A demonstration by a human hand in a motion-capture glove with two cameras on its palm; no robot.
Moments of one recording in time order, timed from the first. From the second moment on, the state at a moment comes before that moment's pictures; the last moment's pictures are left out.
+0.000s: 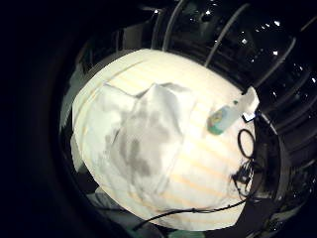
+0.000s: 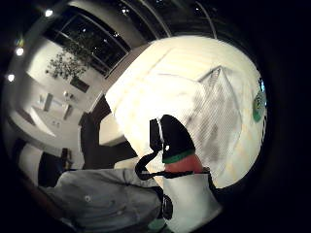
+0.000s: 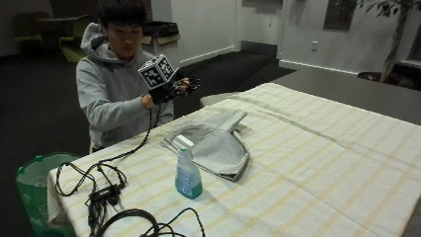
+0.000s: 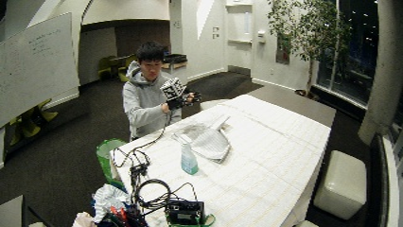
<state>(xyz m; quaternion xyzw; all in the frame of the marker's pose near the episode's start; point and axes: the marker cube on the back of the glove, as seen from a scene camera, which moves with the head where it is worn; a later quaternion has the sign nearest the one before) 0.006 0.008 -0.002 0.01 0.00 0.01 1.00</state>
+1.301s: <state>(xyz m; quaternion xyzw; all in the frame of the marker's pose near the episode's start) 0.213 0.017 0.028 0.11 -0.12 0.31 0.94</state>
